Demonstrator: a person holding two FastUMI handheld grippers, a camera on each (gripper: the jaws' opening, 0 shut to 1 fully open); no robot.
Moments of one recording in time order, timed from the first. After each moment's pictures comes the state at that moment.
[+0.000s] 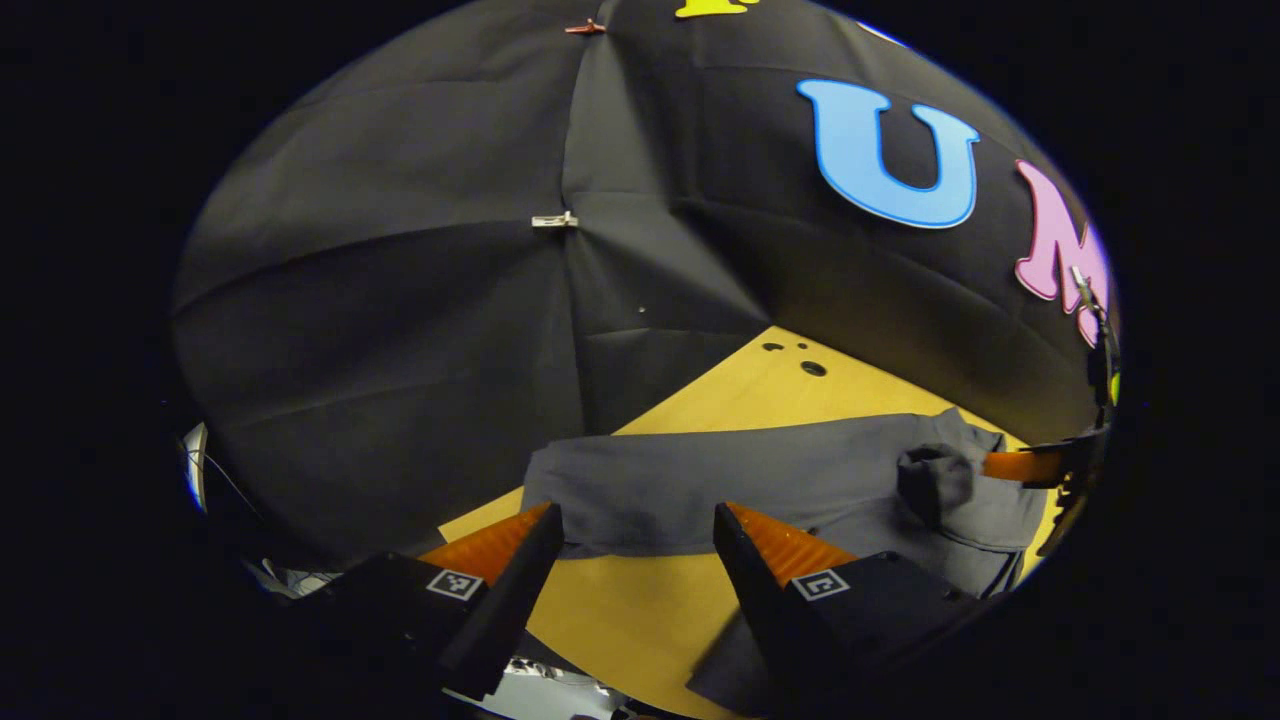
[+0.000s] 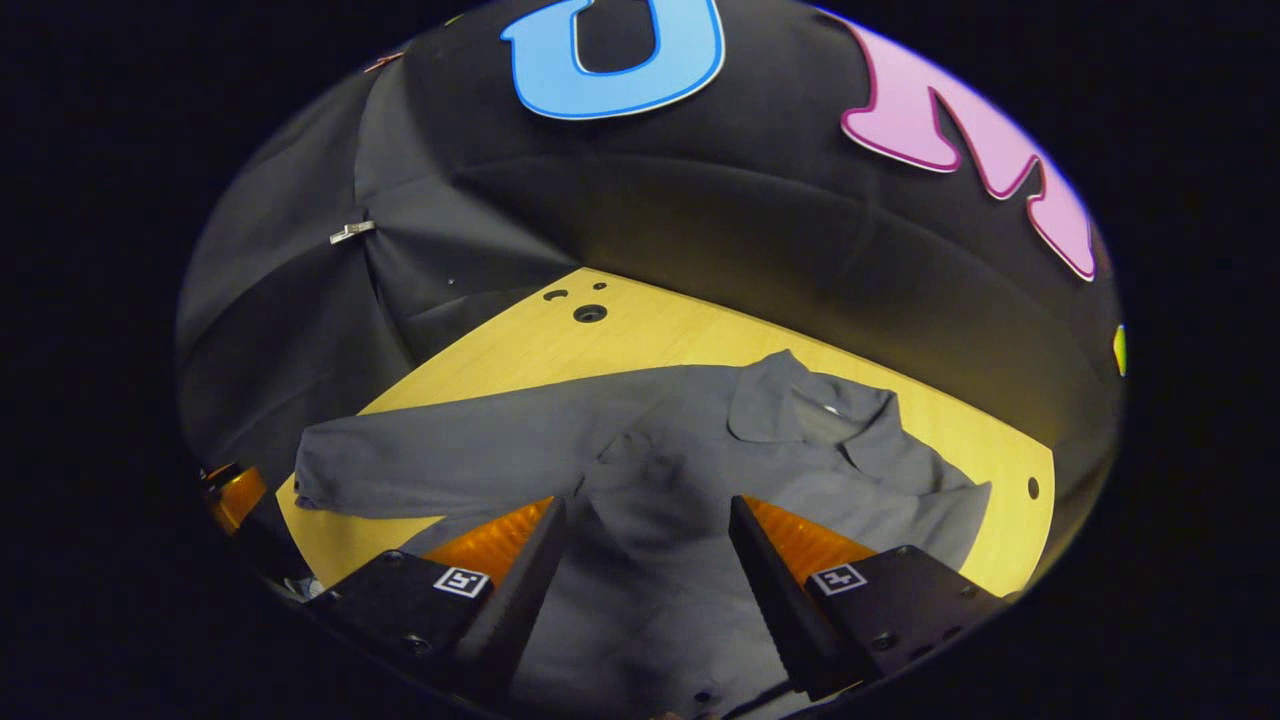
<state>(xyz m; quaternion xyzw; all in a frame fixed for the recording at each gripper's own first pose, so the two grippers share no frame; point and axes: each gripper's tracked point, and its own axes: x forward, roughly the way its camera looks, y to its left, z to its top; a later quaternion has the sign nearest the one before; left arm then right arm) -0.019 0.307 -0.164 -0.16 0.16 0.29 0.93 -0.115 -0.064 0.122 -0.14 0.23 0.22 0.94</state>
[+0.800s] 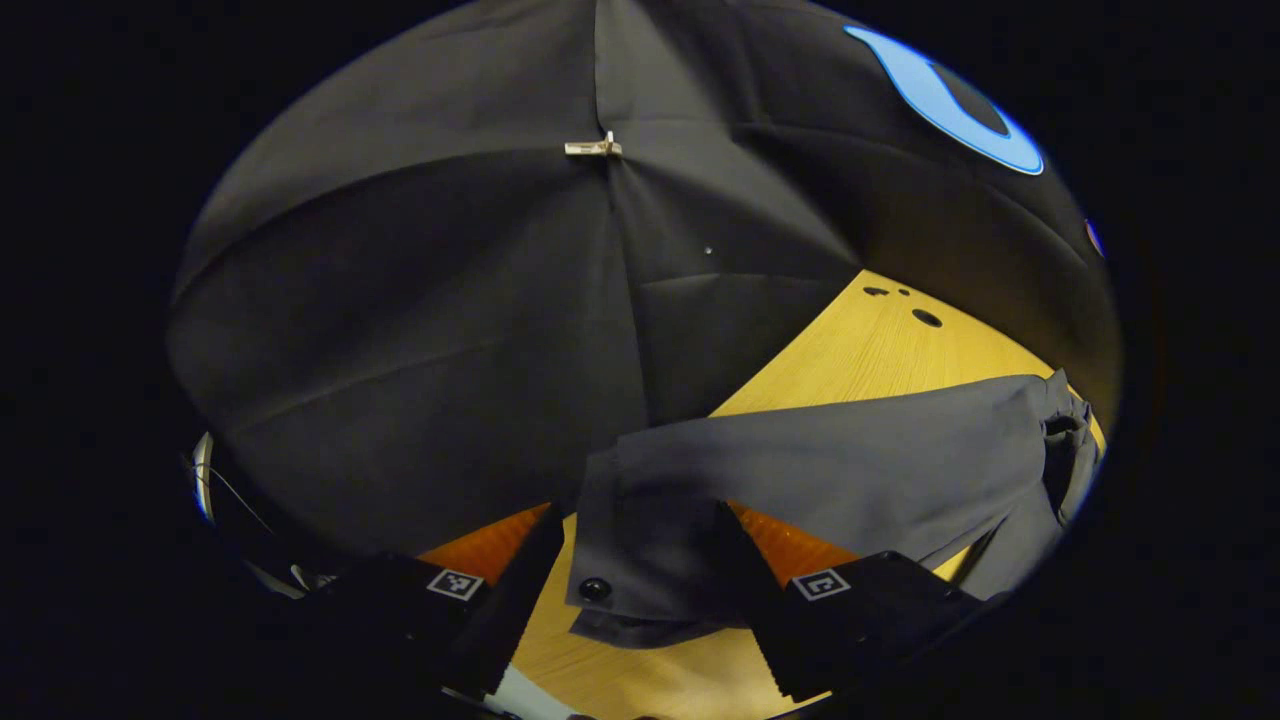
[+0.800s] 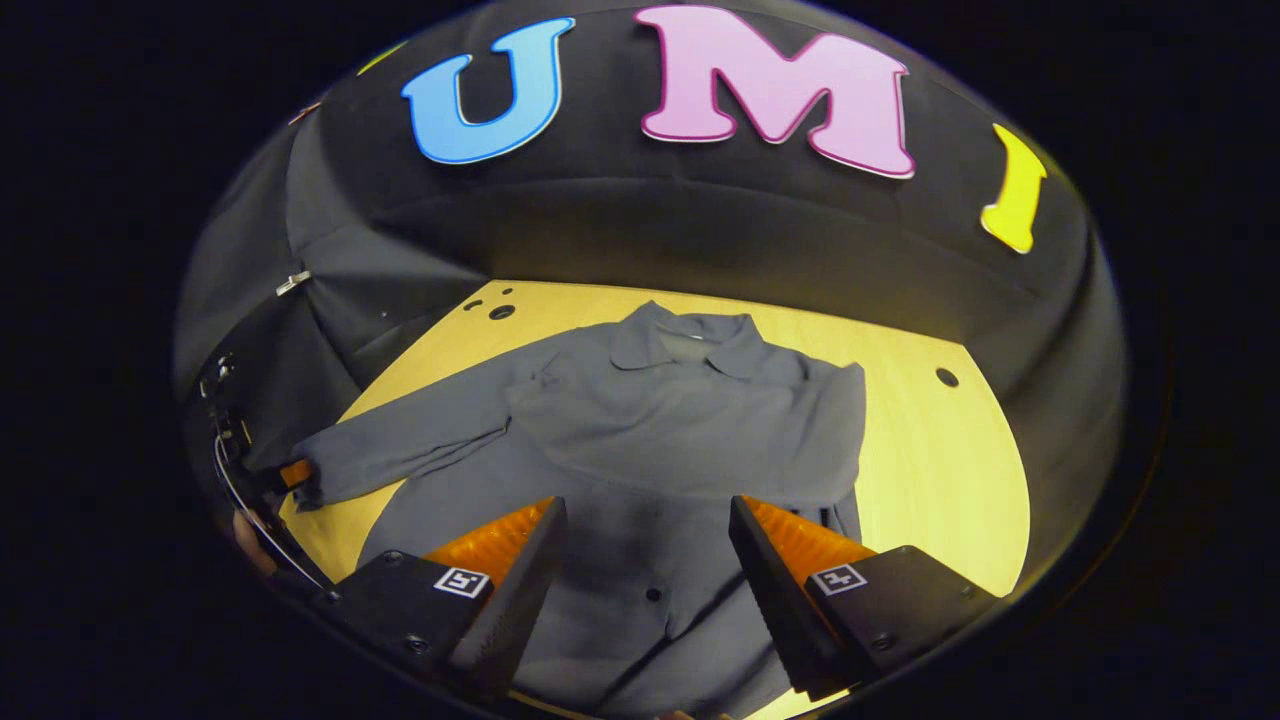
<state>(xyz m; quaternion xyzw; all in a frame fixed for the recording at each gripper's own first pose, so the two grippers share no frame) 0.044 0.403 -0.265 -0.16 0.24 0.32 0.90 -0.212 -0.185 0.121 -0.06 0.23 0.09 0.97</state>
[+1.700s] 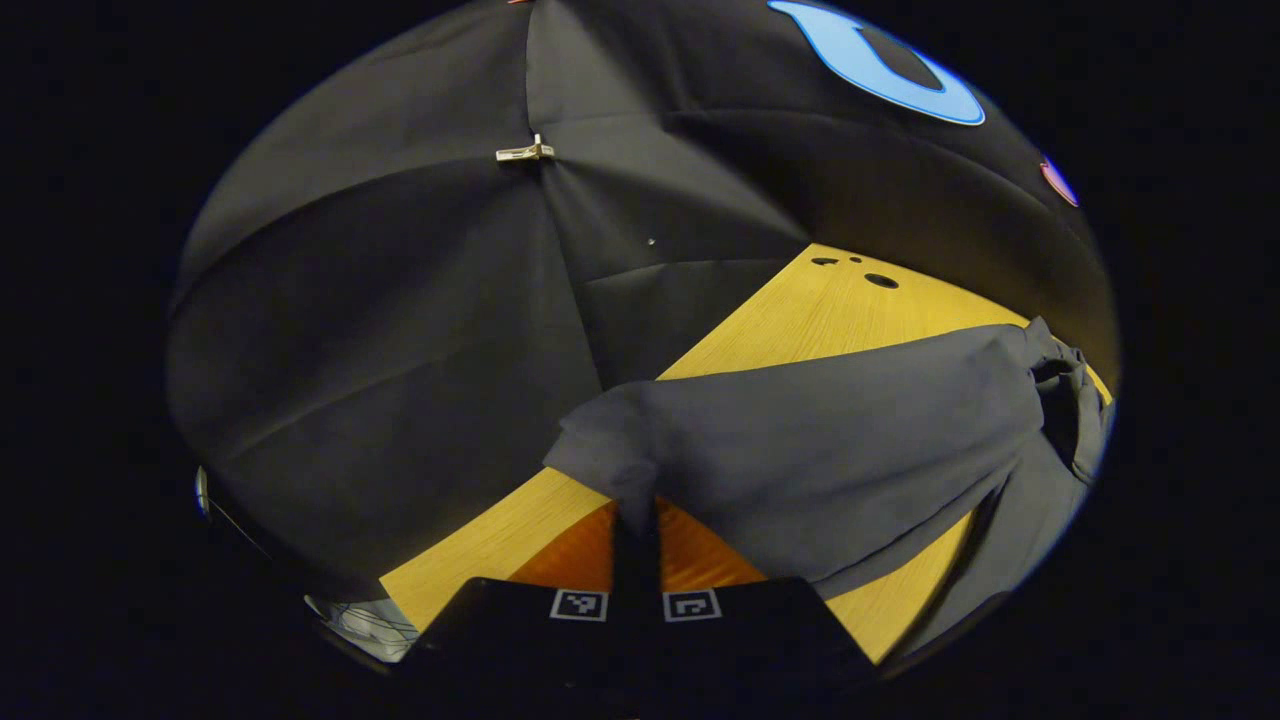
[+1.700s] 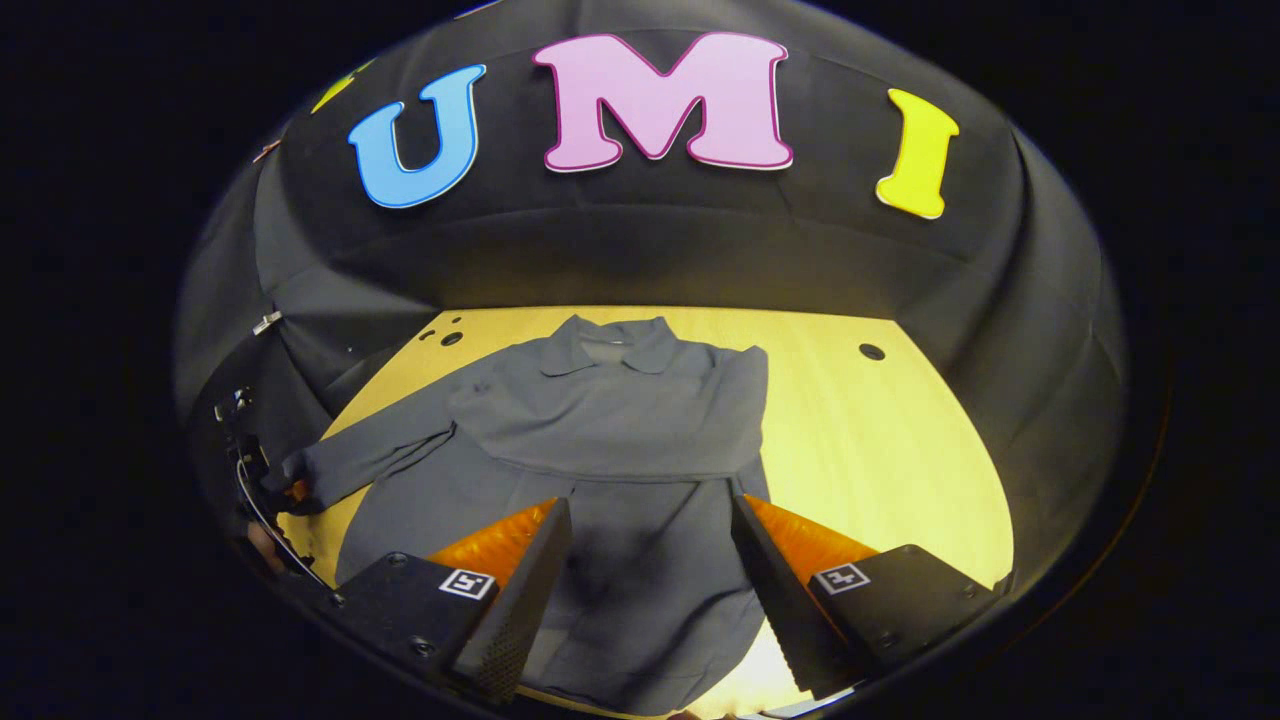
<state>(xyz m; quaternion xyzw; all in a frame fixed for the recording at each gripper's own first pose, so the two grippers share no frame) 0.070 0.371 -0.275 -0.10 0.24 0.29 0.92 -0.243 -0.275 0.143 -0.01 0.19 0.04 0.98</state>
